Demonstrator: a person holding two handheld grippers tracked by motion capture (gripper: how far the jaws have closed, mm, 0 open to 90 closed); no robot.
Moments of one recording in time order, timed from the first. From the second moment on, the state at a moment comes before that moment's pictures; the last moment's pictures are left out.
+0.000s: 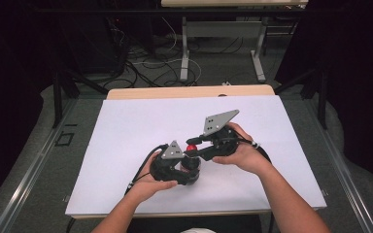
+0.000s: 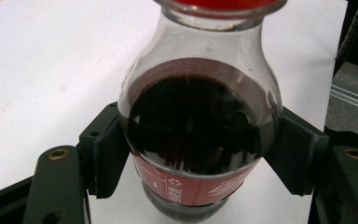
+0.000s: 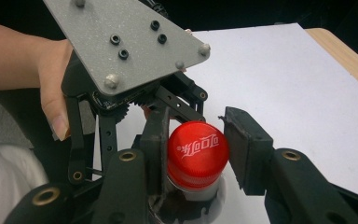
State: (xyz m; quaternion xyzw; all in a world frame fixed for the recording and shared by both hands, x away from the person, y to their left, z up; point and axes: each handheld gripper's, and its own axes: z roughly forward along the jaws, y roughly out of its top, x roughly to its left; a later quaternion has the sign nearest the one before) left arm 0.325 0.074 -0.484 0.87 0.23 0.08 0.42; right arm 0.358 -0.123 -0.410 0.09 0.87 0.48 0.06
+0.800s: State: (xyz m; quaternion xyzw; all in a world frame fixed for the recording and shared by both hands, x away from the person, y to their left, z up) left arm 0.327 0.078 -0.482 0.86 0.28 0.11 0.42; right arm 0.322 -0.098 -0.419 0.24 0.82 0.48 0.17
